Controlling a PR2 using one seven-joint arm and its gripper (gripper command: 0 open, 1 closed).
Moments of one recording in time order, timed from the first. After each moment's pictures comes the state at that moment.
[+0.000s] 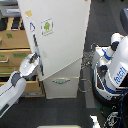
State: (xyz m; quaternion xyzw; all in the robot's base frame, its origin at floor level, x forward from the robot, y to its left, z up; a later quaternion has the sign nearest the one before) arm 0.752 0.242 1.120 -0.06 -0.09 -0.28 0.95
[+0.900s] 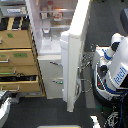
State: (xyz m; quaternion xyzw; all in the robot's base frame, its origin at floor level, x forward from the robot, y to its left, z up) arm 0.379 0.273 1.332 -0.09 -0.27 -0.43 0.86
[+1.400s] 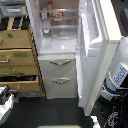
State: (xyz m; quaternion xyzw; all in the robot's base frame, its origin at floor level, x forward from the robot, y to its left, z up) arm 0.419 0.310 1.287 -0.06 -0.18 -0.32 0.93
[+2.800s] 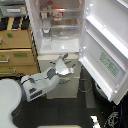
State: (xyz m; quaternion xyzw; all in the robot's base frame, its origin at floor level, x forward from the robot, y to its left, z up) arm 0.735 -0.031 1.108 -0.02 -0.08 -0.41 0.91
